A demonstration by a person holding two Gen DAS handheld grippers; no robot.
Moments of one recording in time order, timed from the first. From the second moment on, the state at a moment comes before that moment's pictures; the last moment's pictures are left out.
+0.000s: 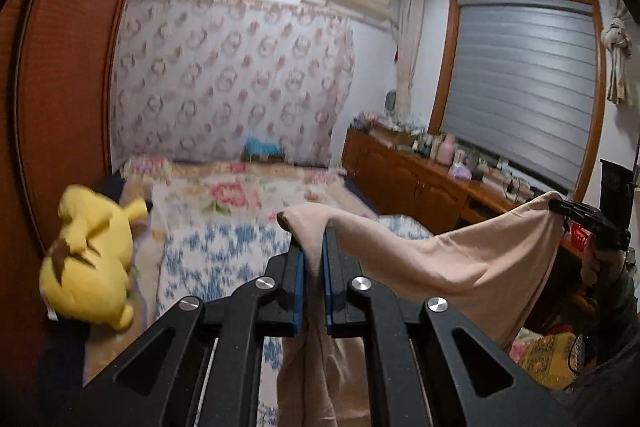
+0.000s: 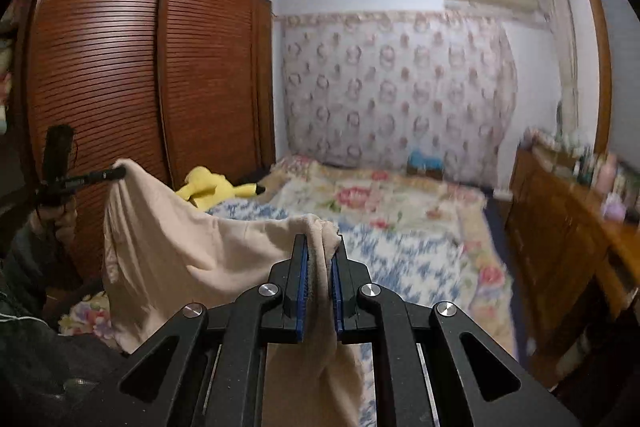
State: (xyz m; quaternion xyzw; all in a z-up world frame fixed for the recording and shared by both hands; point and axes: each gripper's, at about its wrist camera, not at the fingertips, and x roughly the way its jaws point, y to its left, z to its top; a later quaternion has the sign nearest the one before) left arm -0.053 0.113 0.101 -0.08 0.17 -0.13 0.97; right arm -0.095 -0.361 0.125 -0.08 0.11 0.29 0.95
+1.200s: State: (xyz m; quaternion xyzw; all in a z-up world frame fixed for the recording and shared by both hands) left arm -0.010 0.131 0.230 0.01 0.04 -0.04 1.00; right arm -0.081 -0.317 0.231 -0.18 -0.01 0.20 0.96
